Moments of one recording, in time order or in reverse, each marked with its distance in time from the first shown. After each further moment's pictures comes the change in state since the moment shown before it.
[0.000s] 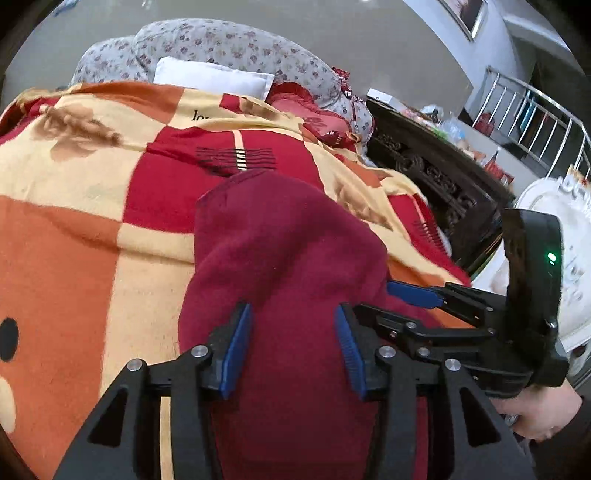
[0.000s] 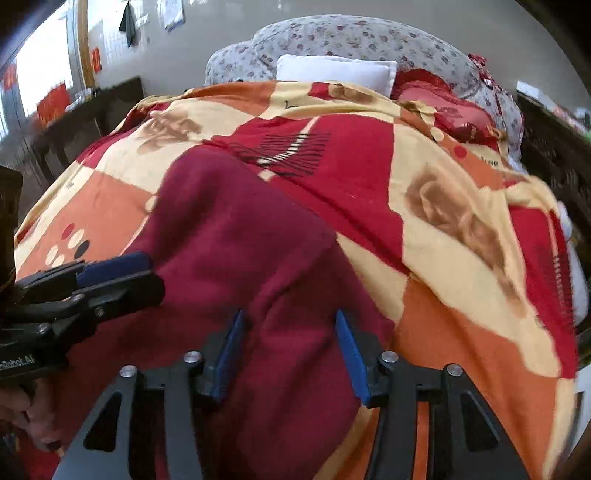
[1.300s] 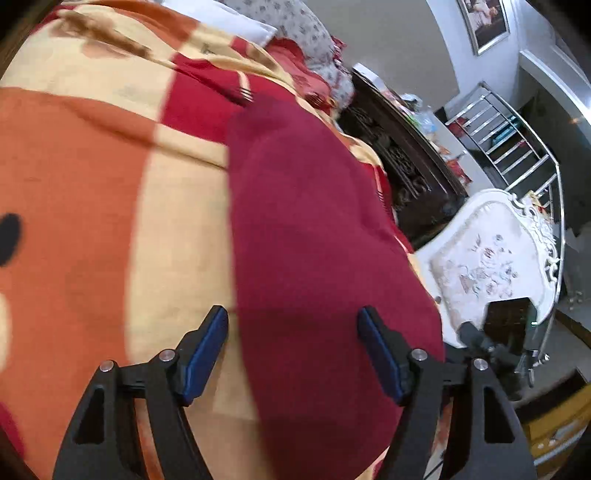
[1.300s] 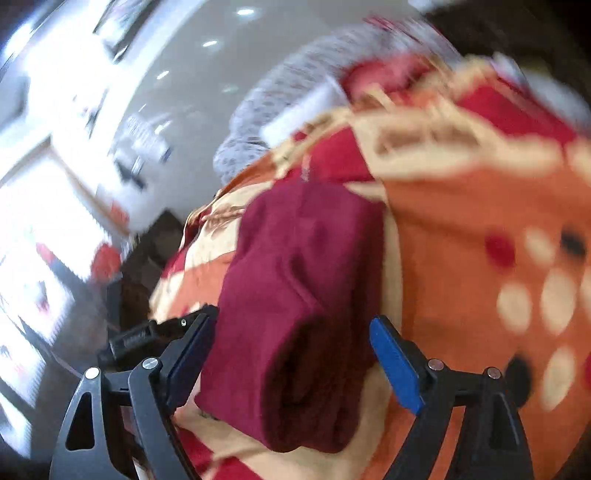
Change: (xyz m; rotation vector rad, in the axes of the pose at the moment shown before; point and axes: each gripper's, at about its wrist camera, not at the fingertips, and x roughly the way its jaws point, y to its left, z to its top) left arm -0.037 0.056 -0.030 -0.162 0.218 -0.294; right arm -0.093 -0.017 -0.114 0.580 -0.232 0.371
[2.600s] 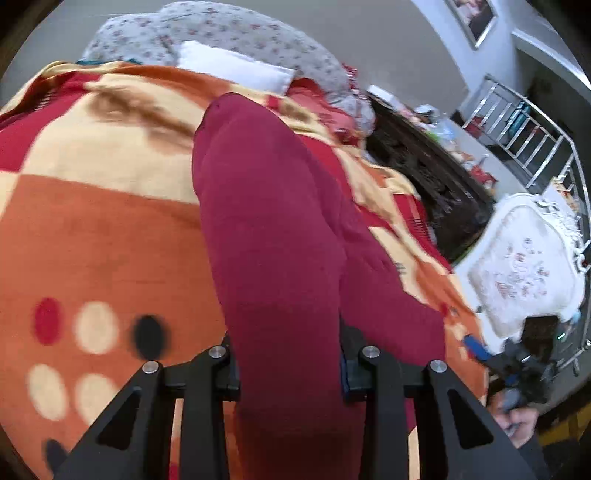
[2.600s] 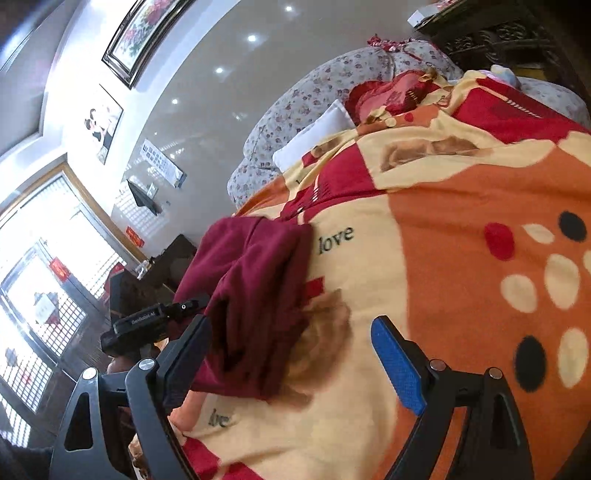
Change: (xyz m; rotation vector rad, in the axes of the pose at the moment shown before) left arm -0.069 0.036 0.041 0.098 -0.105 0.198; right arm -0.014 0.007 -0.015 -0.043 -0.115 0.058
